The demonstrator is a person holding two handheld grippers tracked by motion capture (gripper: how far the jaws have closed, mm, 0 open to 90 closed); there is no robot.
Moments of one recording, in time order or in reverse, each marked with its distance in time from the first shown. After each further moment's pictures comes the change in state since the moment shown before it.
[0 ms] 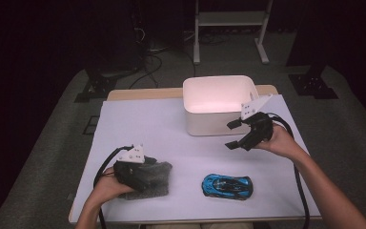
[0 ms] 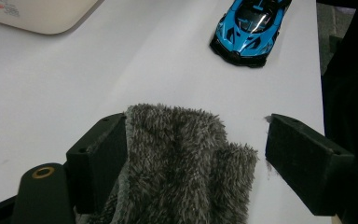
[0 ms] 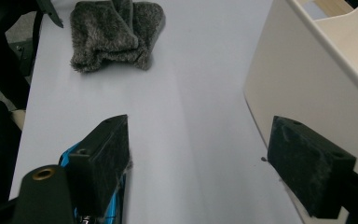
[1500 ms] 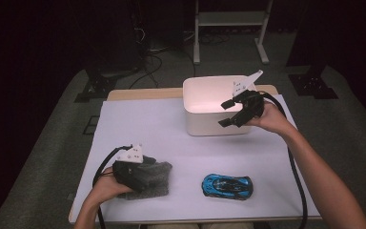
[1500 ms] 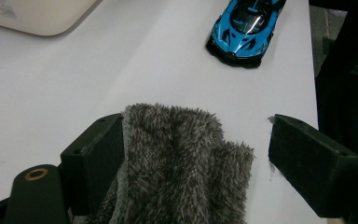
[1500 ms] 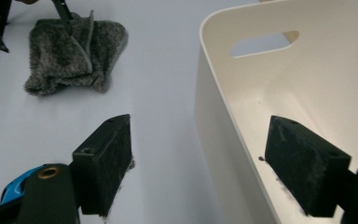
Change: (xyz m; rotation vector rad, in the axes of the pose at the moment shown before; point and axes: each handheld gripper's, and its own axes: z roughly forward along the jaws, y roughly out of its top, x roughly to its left) left arm 0.001 -0.001 -0.002 -0.011 -0.018 -0.003; right arm -0.051 0.039 0.003 0.012 -0.039 -0.010
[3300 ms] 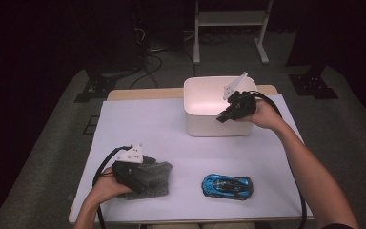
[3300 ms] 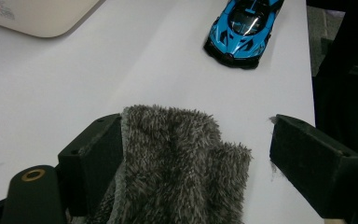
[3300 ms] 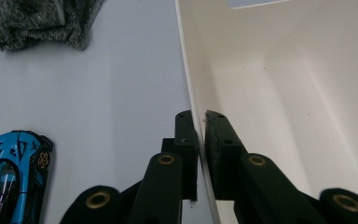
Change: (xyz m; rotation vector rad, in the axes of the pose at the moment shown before) left arm -0.001 0.001 -0.001 -0.002 -0.004 0.008; right arm -0.018 0.000 0.028 0.185 0.021 -0.037
